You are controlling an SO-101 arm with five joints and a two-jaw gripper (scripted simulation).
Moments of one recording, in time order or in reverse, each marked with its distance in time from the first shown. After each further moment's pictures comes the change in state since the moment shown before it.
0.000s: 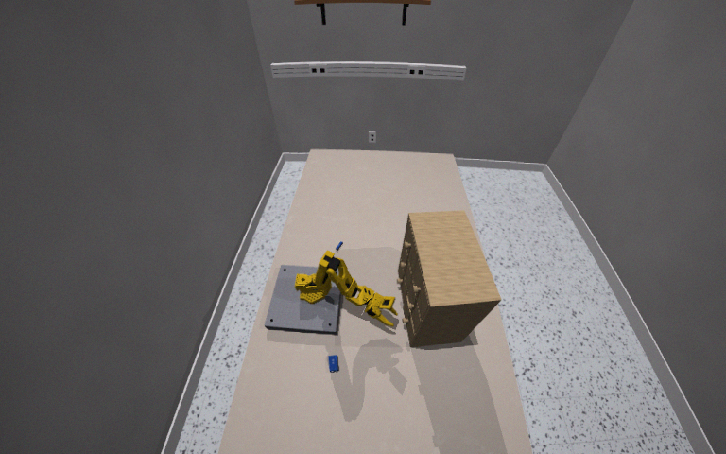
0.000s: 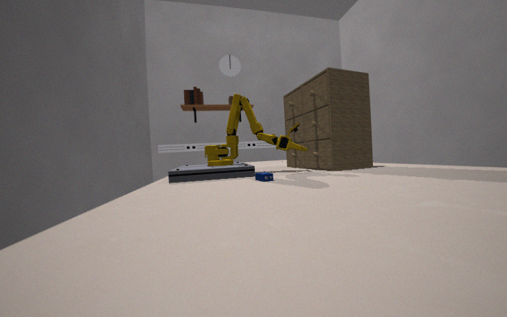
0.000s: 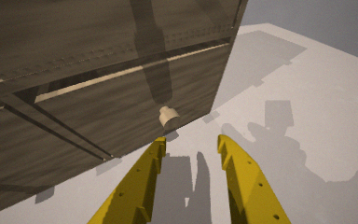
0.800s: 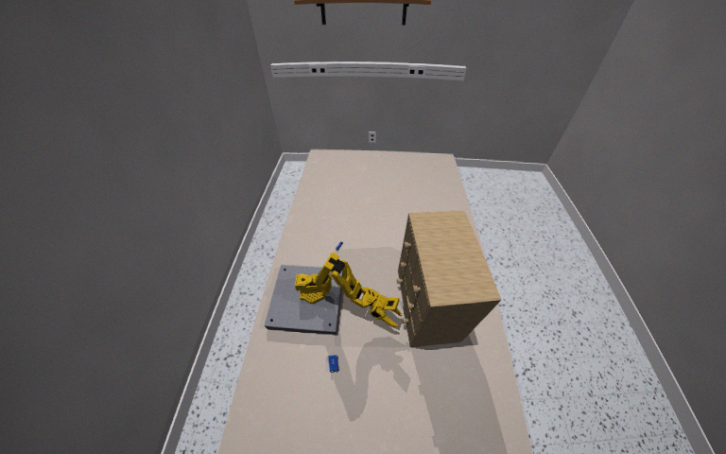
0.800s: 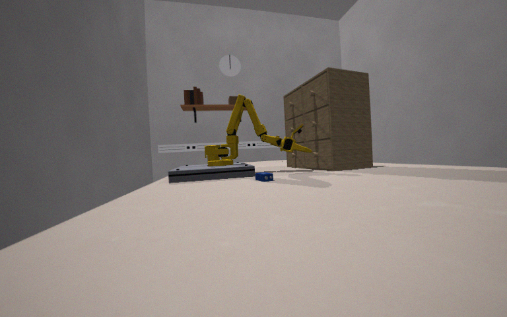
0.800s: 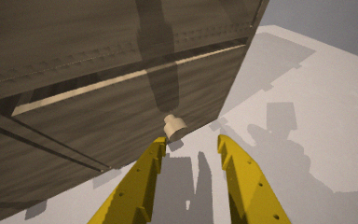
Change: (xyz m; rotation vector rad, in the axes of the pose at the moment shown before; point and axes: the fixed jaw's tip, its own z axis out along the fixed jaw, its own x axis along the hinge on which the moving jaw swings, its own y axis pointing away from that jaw) arm 0.000 0.005 0.015 -0.017 -0.011 -0.006
